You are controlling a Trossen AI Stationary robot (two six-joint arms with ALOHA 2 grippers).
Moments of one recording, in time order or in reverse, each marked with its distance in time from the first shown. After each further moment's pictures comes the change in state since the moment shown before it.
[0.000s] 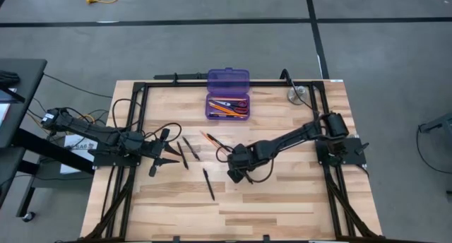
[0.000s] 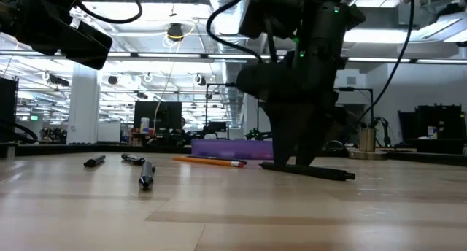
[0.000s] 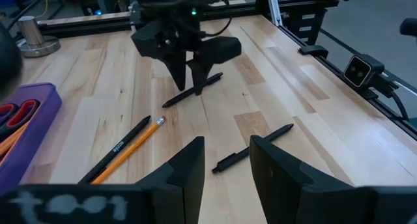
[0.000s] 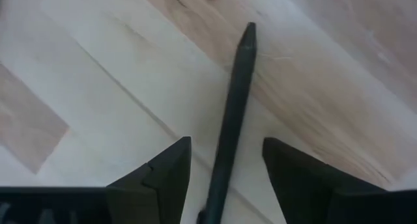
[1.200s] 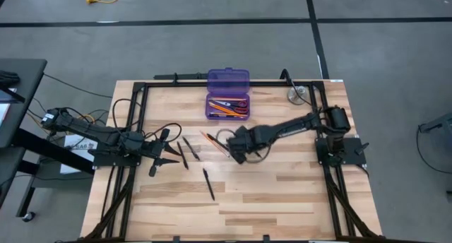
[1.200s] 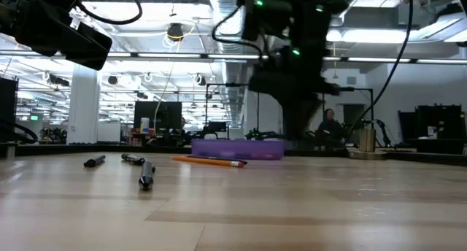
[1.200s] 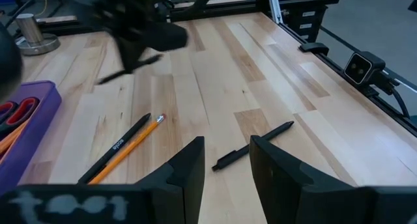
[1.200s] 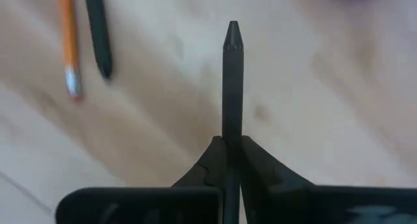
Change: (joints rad) left arm 0.000 0.000 0.000 -0.009 0.000 0.001; right arm -0.136 -0.073 0.107 -0.272 0.247 -0.223
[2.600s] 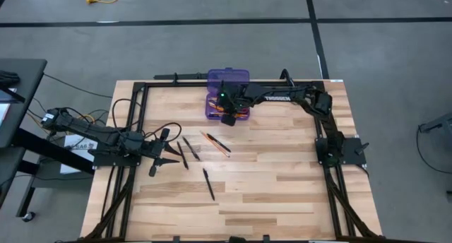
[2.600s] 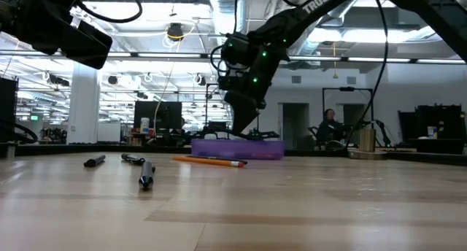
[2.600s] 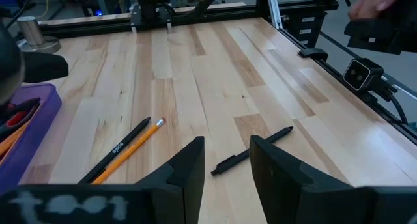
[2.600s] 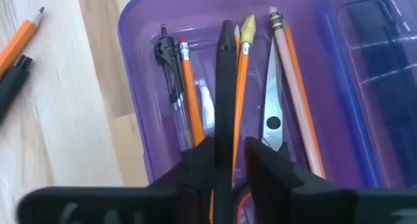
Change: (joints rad) left arm -0.001 0.000 0.000 0.016 -0.001 -0.010; right arm -0.421 0.181 0.245 0.309 -0.209 -0.984
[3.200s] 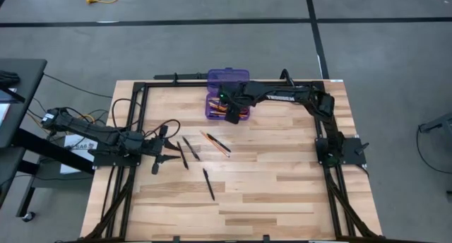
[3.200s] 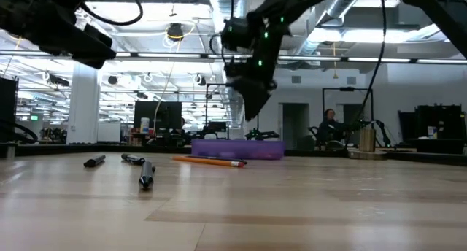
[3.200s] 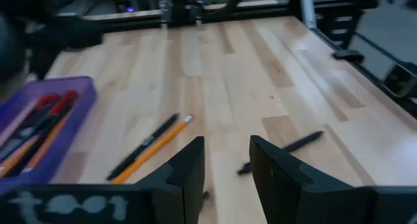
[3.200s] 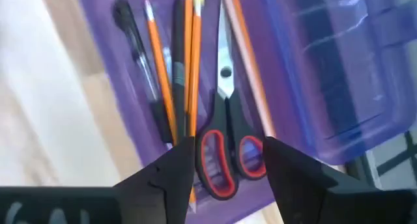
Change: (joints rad) left arm 0.000 0.000 0.023 -0.037 -0.113 -0.018; right arm 0.049 -0.044 0.119 -0.291 0.187 0.093
